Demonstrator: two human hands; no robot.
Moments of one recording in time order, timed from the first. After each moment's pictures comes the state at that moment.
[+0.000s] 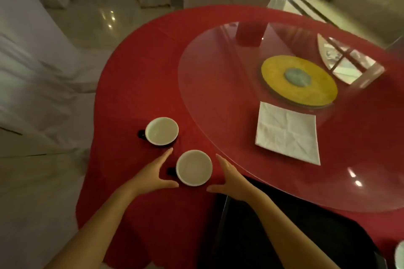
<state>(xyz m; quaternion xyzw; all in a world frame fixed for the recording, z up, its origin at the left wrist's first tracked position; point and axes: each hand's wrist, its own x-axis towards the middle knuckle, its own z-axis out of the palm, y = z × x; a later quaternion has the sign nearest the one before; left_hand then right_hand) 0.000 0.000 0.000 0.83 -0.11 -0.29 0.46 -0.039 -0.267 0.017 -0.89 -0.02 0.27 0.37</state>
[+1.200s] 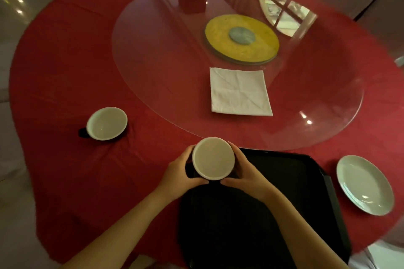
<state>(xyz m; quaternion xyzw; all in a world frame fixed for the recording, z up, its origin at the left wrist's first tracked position) -0.057 -0.144 0.006 0.80 -0.24 -0.23 0.50 -0.146 -0.346 0.027 -0.79 0.12 0.15 0.59</state>
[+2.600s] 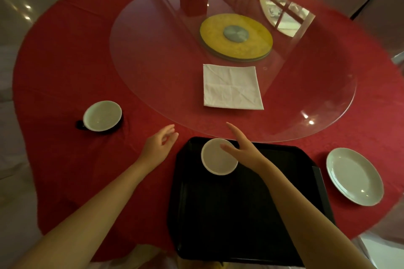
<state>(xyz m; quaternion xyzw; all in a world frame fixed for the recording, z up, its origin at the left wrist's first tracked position) -0.027 -0.142 0.011 0.83 -0.14 -0.19 0.50 -0.131 -0.380 0.030 -0.83 0.17 0.10 0.52</state>
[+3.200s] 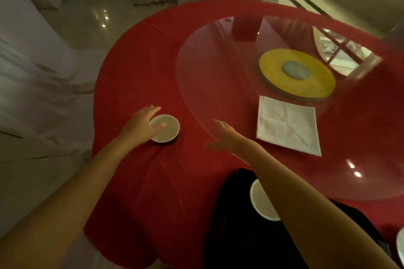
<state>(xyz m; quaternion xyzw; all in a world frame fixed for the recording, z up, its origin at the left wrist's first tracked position) 0.082 0.006 0.076 0.95 -0.10 -0.06 0.28 0.051 -0.260 0.046 -0.93 -0.01 0.23 0.29</state>
